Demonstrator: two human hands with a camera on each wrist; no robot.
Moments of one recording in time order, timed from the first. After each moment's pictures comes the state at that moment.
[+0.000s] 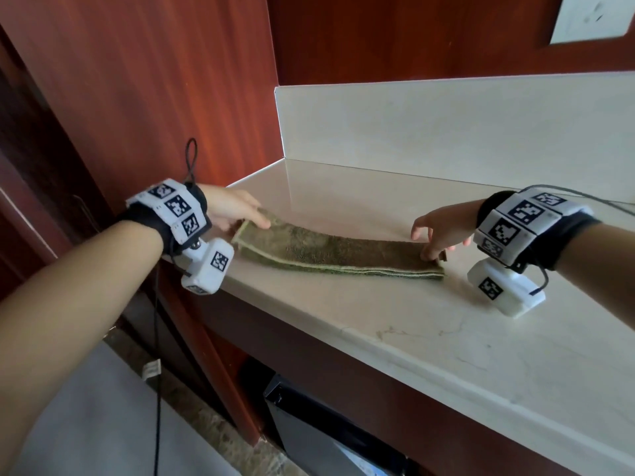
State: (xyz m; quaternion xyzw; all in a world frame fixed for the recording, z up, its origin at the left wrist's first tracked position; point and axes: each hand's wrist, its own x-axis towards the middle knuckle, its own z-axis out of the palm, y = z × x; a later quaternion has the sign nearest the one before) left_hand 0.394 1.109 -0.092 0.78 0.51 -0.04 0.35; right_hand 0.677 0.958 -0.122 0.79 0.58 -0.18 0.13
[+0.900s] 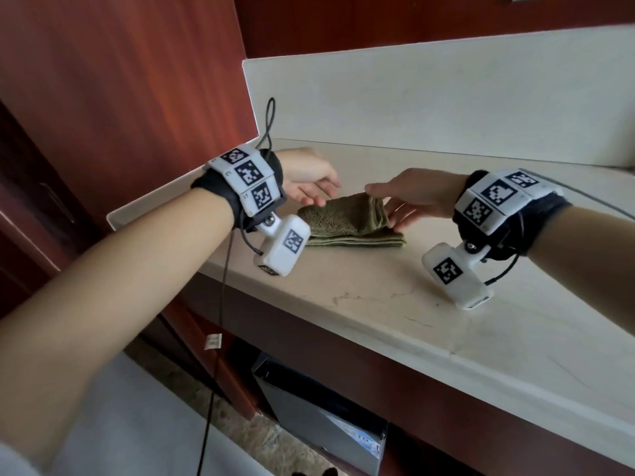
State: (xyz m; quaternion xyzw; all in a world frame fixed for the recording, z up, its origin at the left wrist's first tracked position) left_hand 0.525 1.026 -0.091 0.79 0.45 0.03 0.40; right_hand 0.677 0.930 -0.129 0.72 0.46 -0.40 -0.33
